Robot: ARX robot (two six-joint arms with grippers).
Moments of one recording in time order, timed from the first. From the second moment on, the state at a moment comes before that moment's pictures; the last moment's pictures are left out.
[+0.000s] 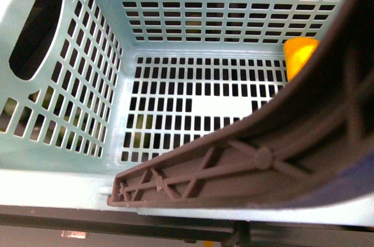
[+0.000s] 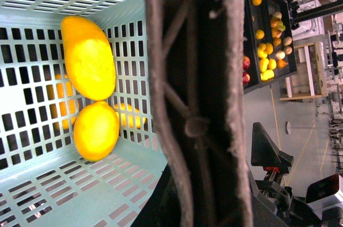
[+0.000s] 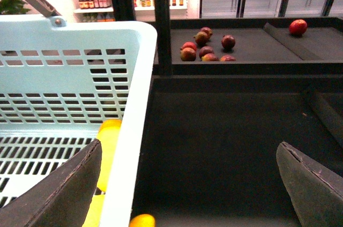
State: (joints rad) left arm -0.63 1.49 1.17 -0.22 0.46 -0.79; right arm 0.00 0.01 0.02 0.00 0.00 0.00
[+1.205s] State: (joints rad) left arm -0.62 1.49 1.17 -0.22 0.45 -0.79; right arm 0.00 0.00 0.02 0.00 0.00 0.00
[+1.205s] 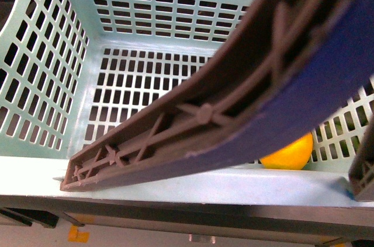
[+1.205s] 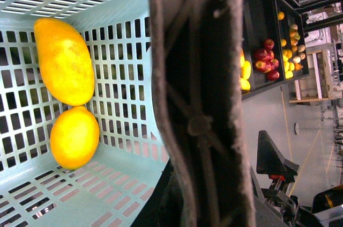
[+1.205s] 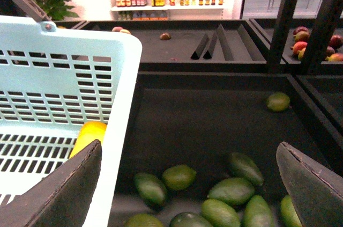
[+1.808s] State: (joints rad) left arm -0.65 1.50 1.16 -0.13 0.24 -0.89; right arm 0.00 0.00 0.02 0.00 0.00 0.00
